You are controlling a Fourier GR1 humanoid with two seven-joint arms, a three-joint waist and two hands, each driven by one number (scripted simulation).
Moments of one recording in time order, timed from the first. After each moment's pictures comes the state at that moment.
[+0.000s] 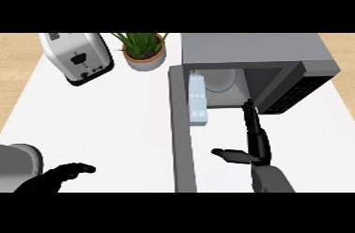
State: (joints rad) left arm 0.36 0.01 0.14 -1.94 0.11 -0.70 -0.19; right arm -0.28 -0.02 0.01 -0.71 -0.10 -0.10 -0.94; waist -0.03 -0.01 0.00
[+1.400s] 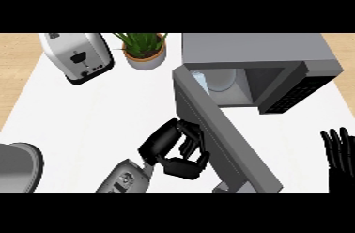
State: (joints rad) left arm -0.31 0.01 -0.51 -1.35 -0.19 -0.09 -0.17; right arm 0.30 -0.24 -0.05 -1.63 -0.29 0.09 -0.67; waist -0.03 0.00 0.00
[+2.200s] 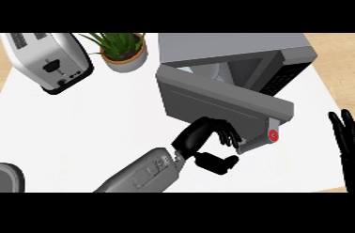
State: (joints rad) left arm -0.65 0.01 -0.87 -1.02 0.22 0.23 -0.15; right arm 0.23 -0.35 -0.04 -1.86 -0.42 0.22 -0.48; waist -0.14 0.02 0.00
